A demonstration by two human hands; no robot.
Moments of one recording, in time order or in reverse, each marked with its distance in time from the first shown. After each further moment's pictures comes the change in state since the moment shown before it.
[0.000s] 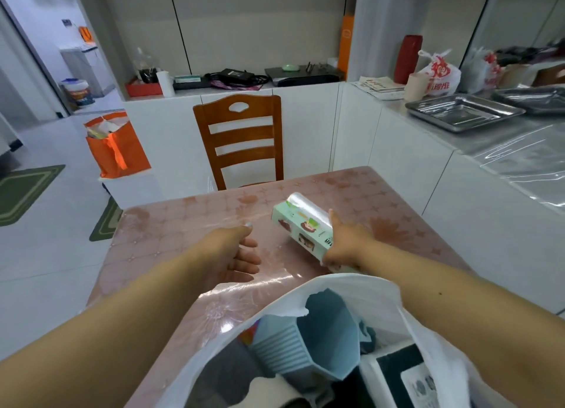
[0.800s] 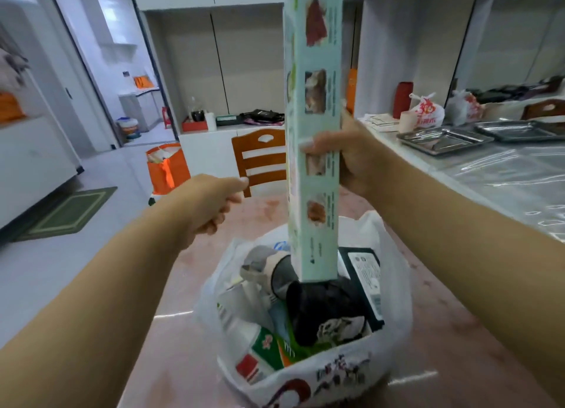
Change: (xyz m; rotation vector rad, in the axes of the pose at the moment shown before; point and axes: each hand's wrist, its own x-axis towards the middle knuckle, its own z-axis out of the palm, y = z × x) left_hand -0.286 0.006 -0.034 0.185 0.278 0.320; right_hand -0.299 -0.100 -0.182 1.287 -0.147 -0.899
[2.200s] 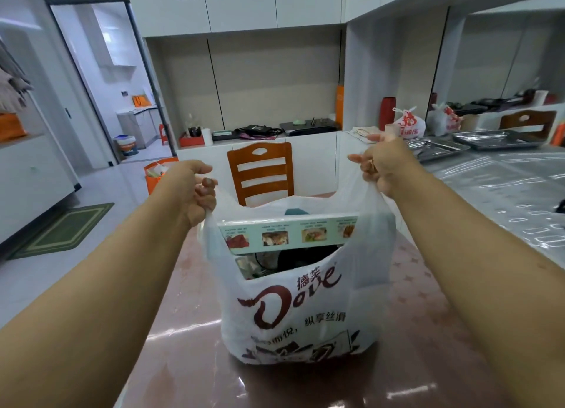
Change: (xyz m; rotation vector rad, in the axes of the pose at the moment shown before) left_hand -0.014 0.010 -0.007 -0.828 0.043 -0.085; right_hand -0.055 -0.018 -0.042 -0.172 0.919 0.317
